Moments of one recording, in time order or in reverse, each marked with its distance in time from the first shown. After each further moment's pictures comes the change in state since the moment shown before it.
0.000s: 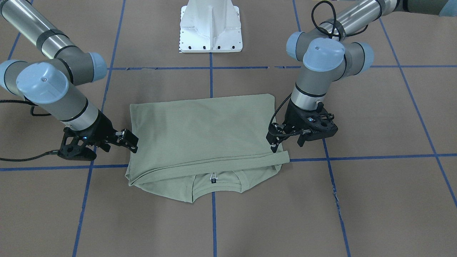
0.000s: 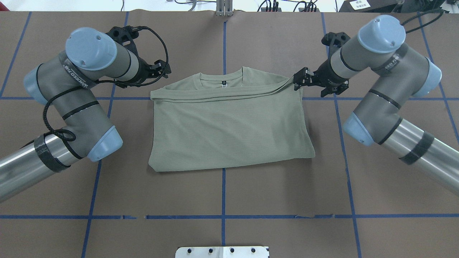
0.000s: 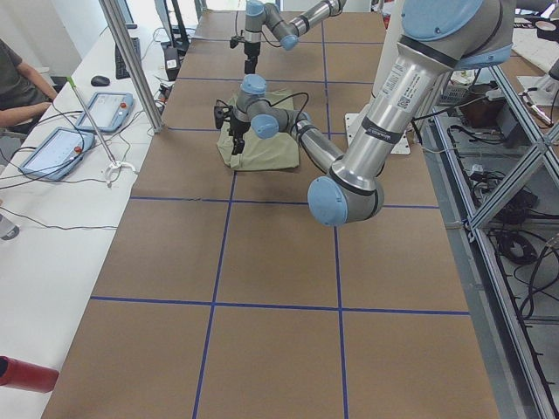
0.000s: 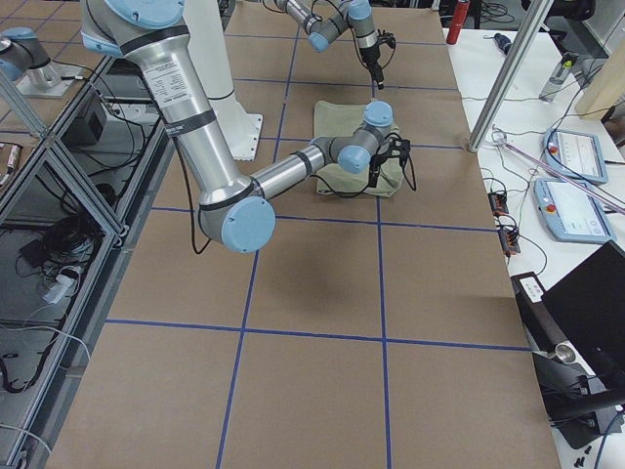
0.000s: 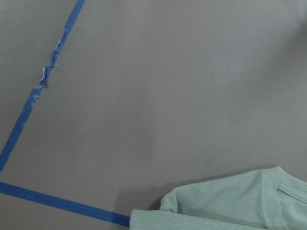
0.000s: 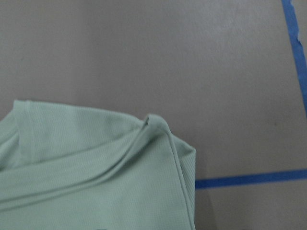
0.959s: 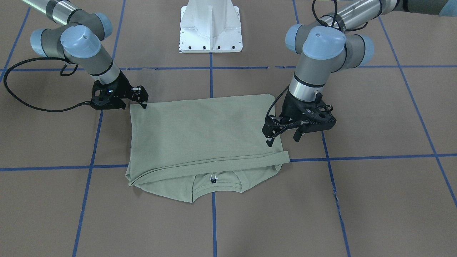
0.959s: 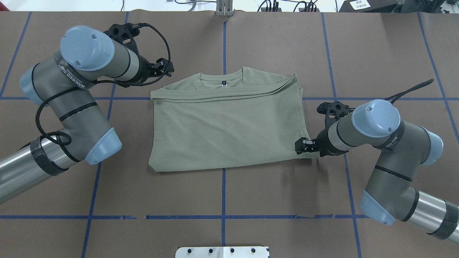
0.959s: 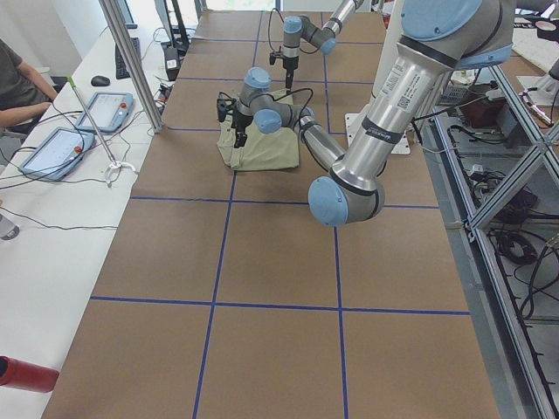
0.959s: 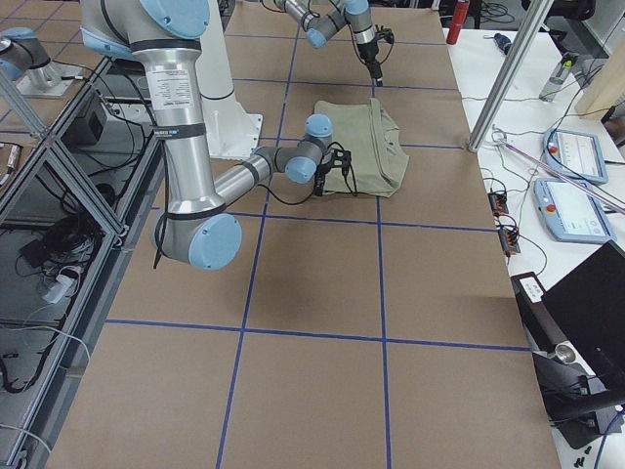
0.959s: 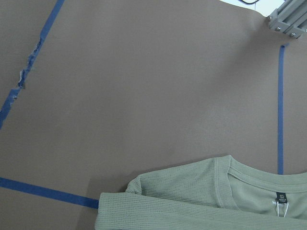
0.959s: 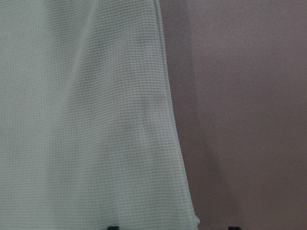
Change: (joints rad) left arm 0.005 0.004 -0.039 0.003 0.002 -0.010; right arm -0.248 -0.188 0.182 -0.002 -0.156 0.077
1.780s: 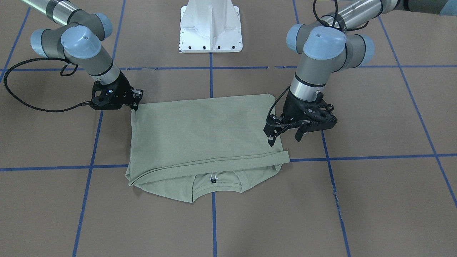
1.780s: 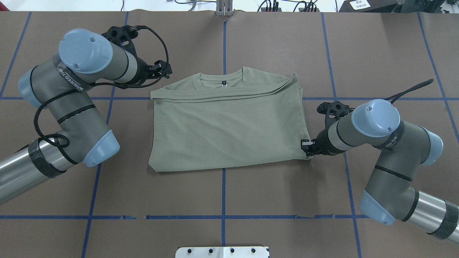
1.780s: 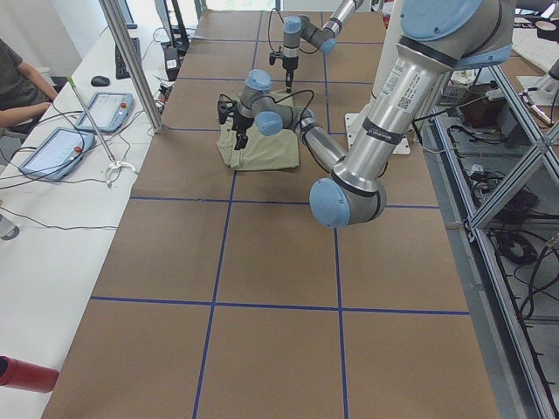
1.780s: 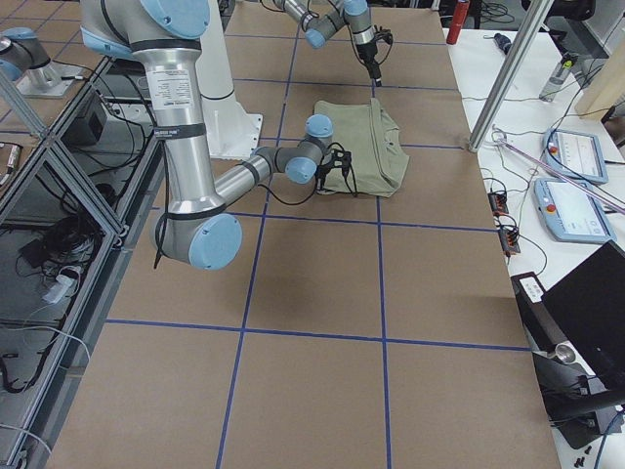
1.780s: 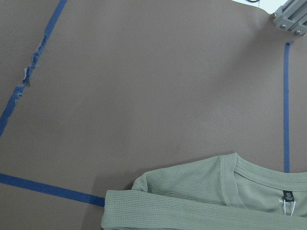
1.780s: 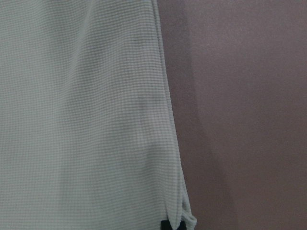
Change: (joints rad) left arm 0.004 0.015 -0.007 -0.002 0.007 0.003; right arm 0.002 0.000 0.001 -0.002 0.004 0.000
